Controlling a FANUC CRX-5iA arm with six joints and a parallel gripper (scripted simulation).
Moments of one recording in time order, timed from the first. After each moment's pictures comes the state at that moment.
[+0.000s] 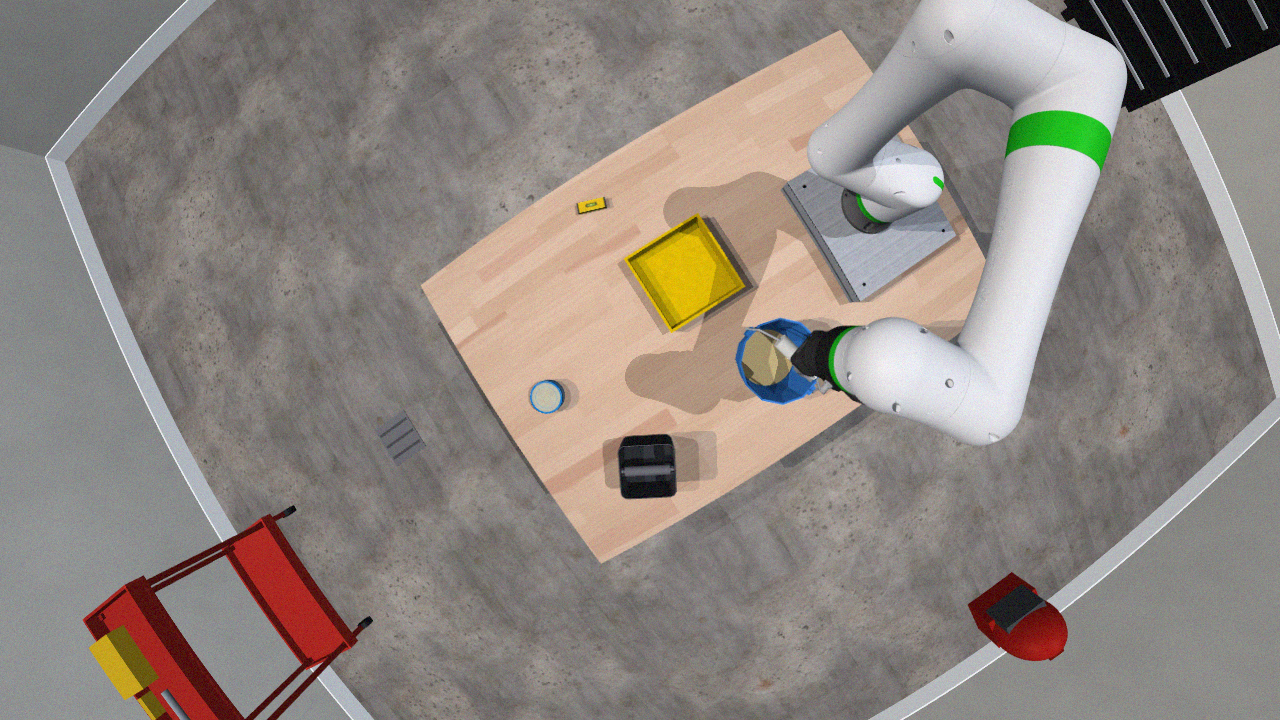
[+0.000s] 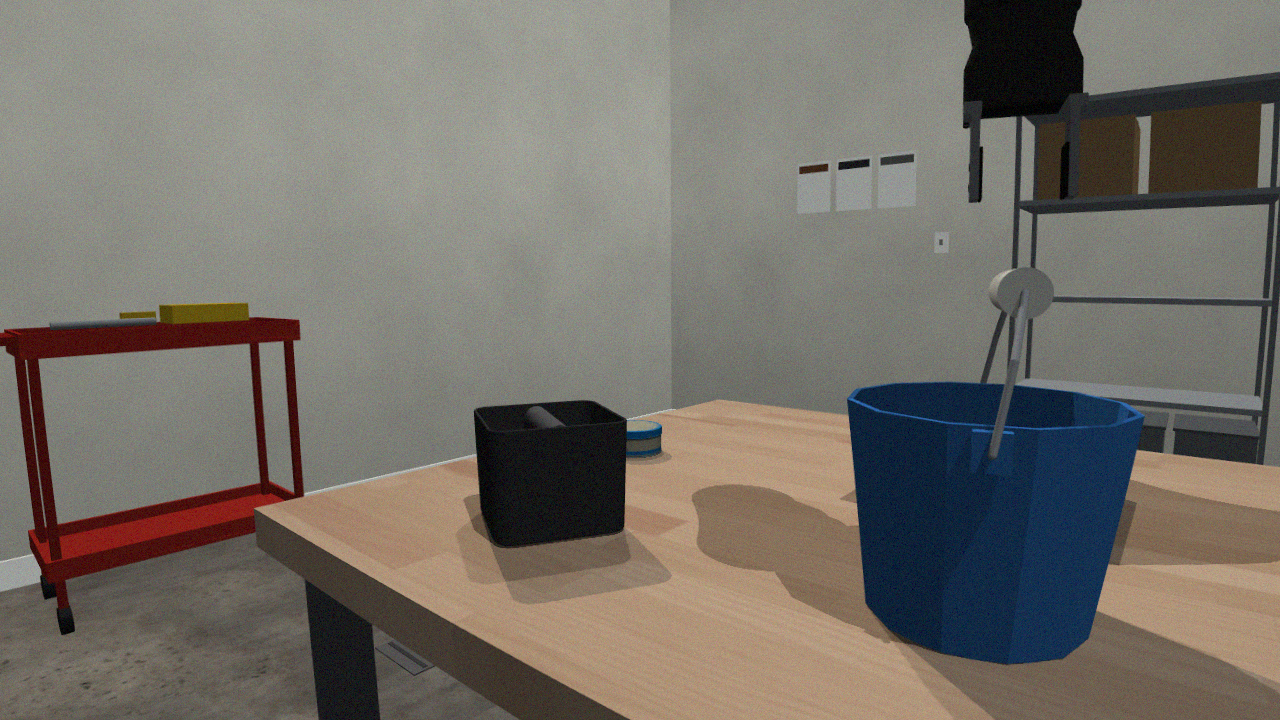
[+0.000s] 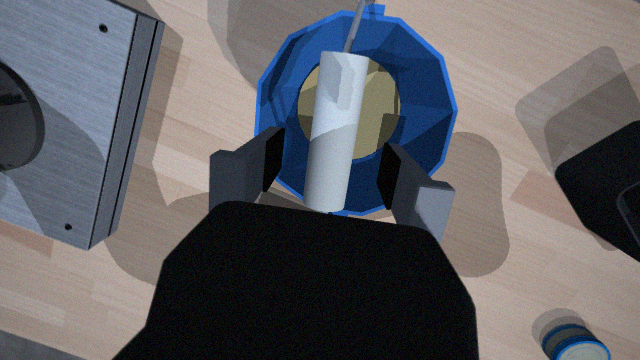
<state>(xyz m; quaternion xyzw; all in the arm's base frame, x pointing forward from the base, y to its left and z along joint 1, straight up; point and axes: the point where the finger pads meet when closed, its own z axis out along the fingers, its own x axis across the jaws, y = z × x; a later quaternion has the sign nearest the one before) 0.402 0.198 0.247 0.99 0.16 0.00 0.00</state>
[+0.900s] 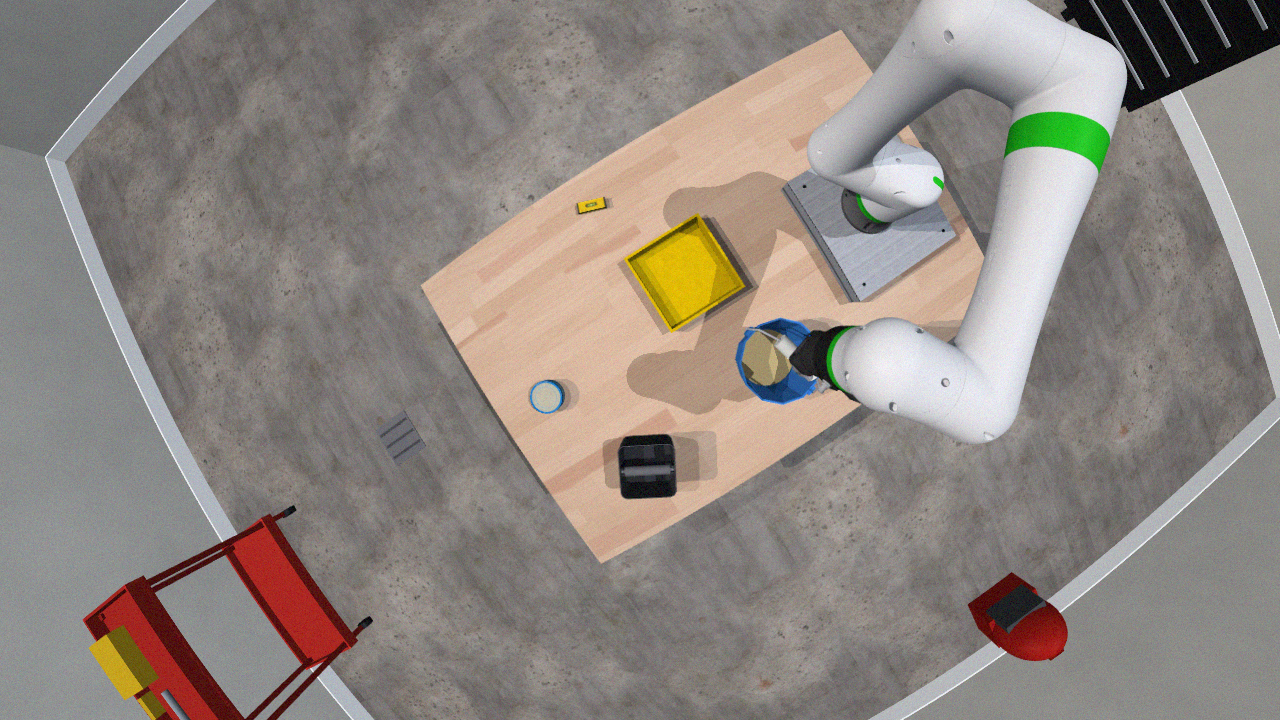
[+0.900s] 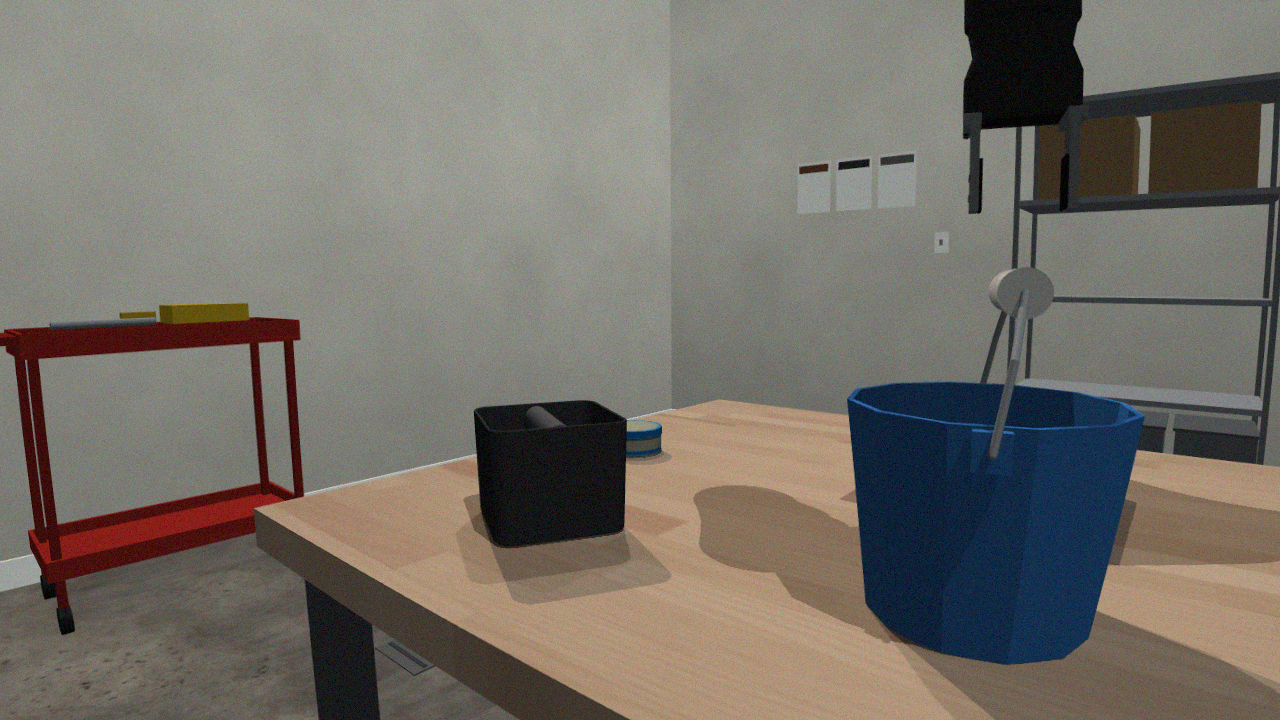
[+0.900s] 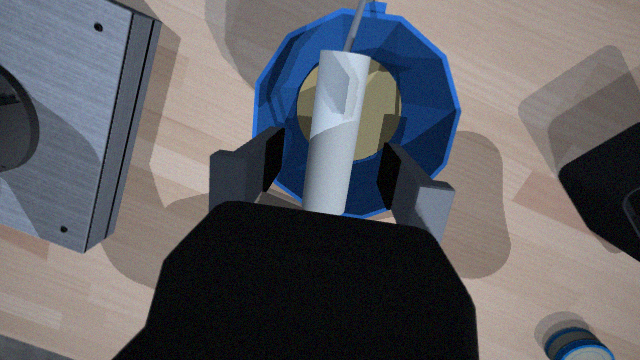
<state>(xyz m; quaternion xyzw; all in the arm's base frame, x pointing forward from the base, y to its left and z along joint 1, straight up) 0.402 0.198 0.239 0.99 0.16 0.00 0.00</state>
